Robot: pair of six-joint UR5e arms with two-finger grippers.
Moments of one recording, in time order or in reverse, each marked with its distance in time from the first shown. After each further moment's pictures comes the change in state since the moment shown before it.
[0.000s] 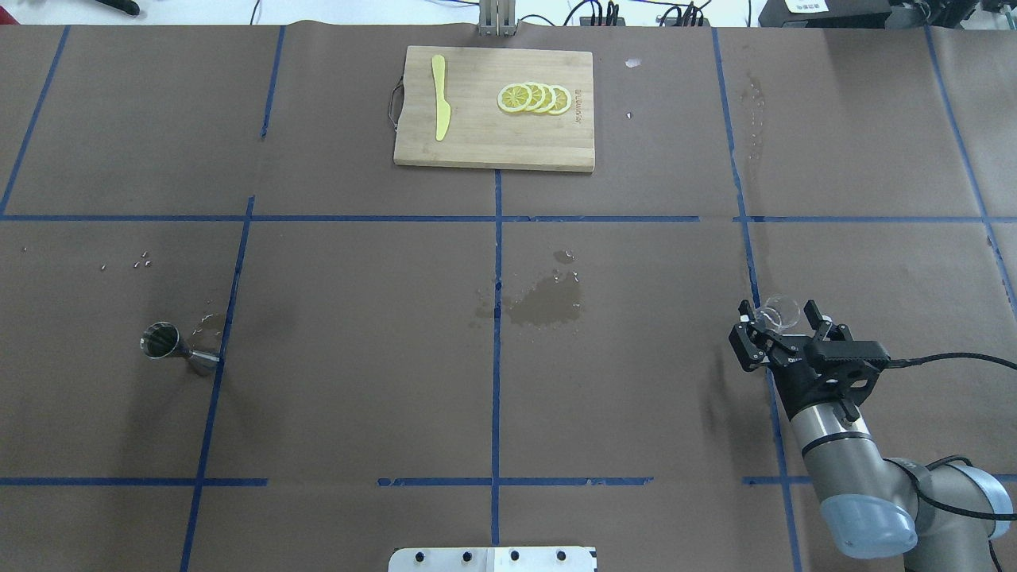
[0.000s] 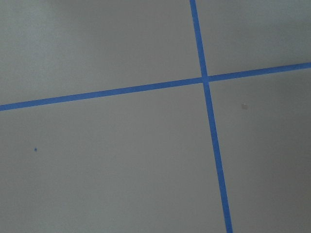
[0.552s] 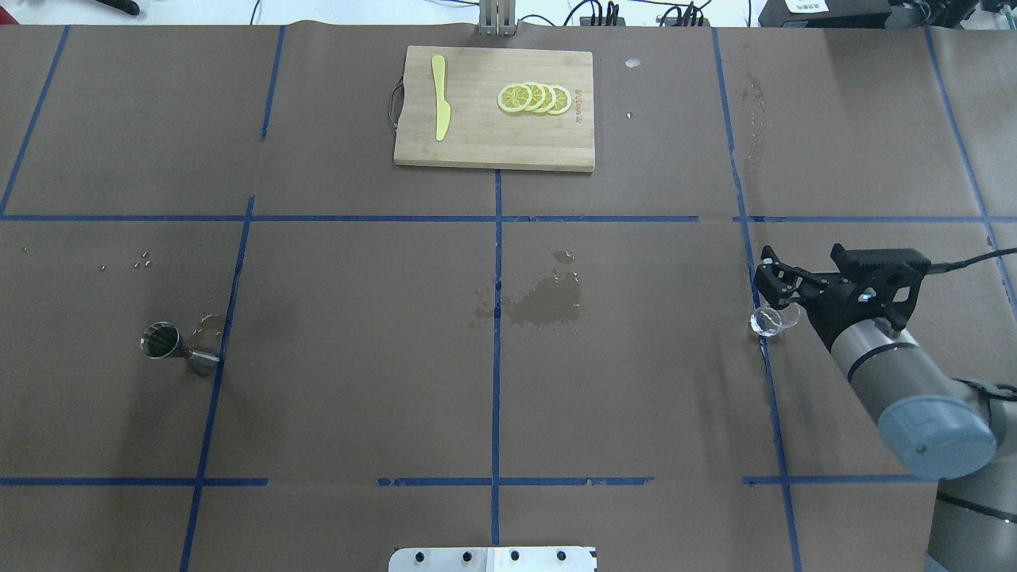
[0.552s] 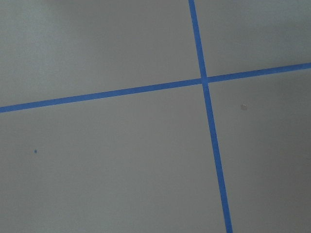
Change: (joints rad) left arm 0.000 0.003 0.003 -0.031 0.000 0.004; right arm 0.245 0.004 0.083 -0.030 0.416 -0.124
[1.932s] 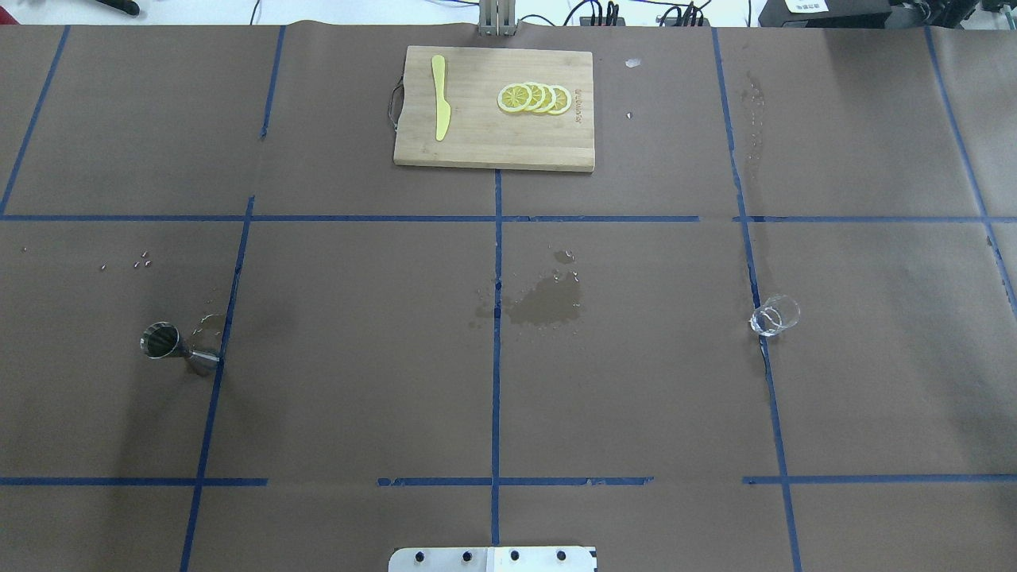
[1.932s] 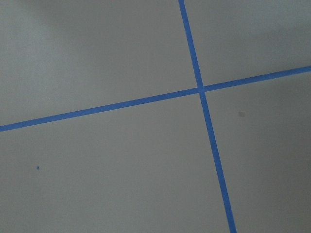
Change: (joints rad) left arm 0.000 0.005 0.003 -0.055 0.001 0.002; right arm 1.128 0.081 -0.090 -0.913 1.397 -1.333
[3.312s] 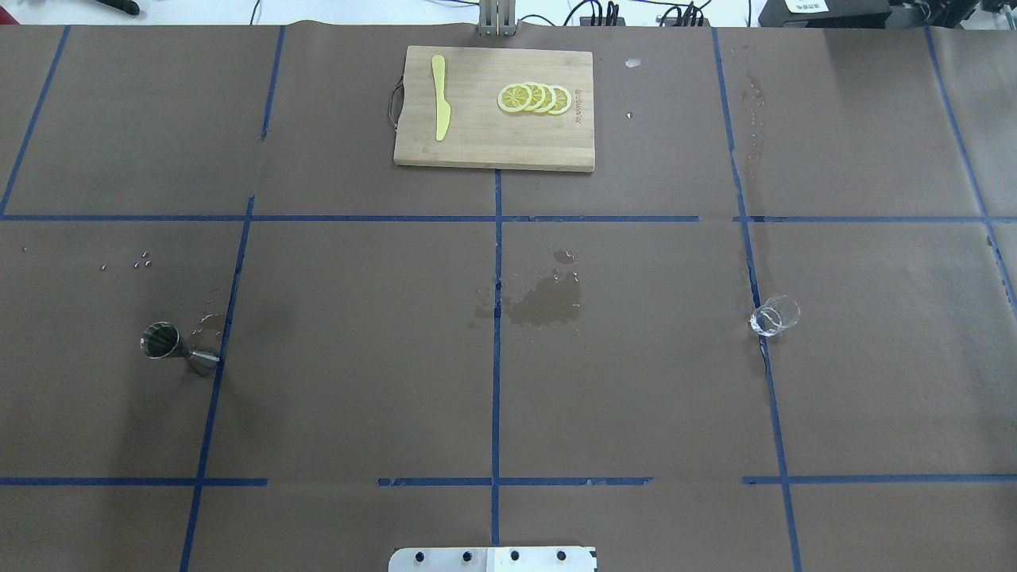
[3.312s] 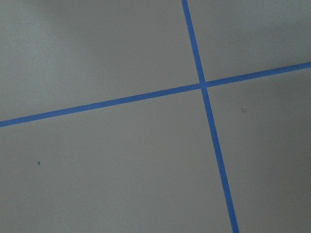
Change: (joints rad) left arm 0.002 0.017 0.003 0.002 0.012 -0.001; right arm 0.120 -0.128 -0.077 -0.027 0.006 -0.094
